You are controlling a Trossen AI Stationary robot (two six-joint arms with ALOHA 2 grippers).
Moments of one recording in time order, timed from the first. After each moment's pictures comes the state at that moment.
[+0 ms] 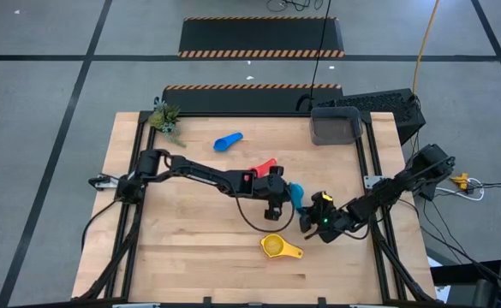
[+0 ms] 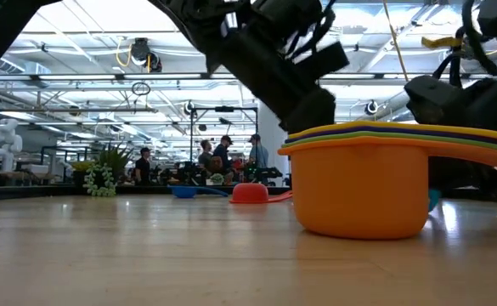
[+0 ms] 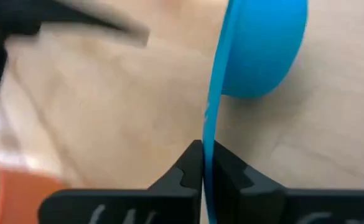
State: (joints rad) left arm -0.05 2.15 1.51 -0.04 -0.13 0.28; right arm 0.55 1.48 0.39 0.13 0.67 1.44
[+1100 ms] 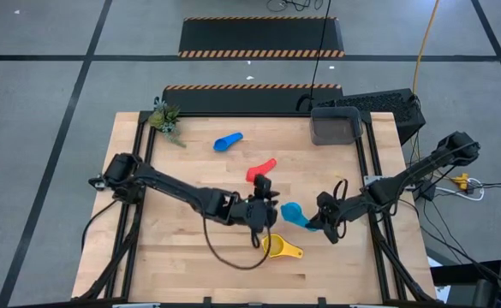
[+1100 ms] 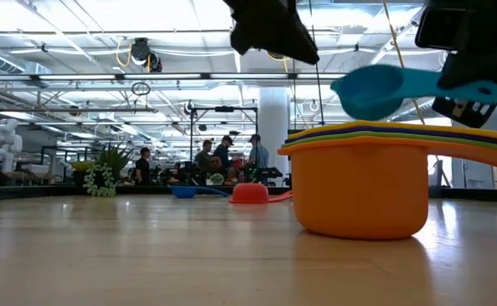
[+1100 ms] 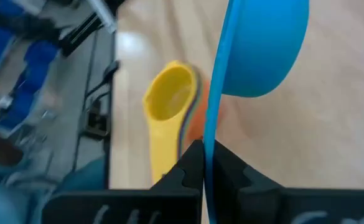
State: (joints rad) left arm -0.31 1.92 1.51 -0.25 -0.64 0.56; right arm 0.48 0.96 0.39 0.01 0.11 0.90
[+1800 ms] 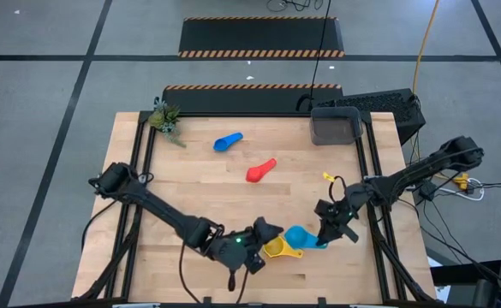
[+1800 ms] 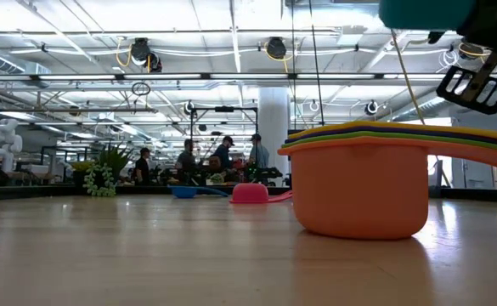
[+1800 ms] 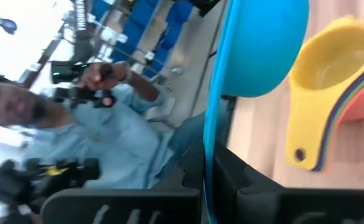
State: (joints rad) left arm -0.53 1.92 1.51 -0.01 -0.73 1.16; right arm 0.34 0.97 0.25 0.50 -0.51 0.92
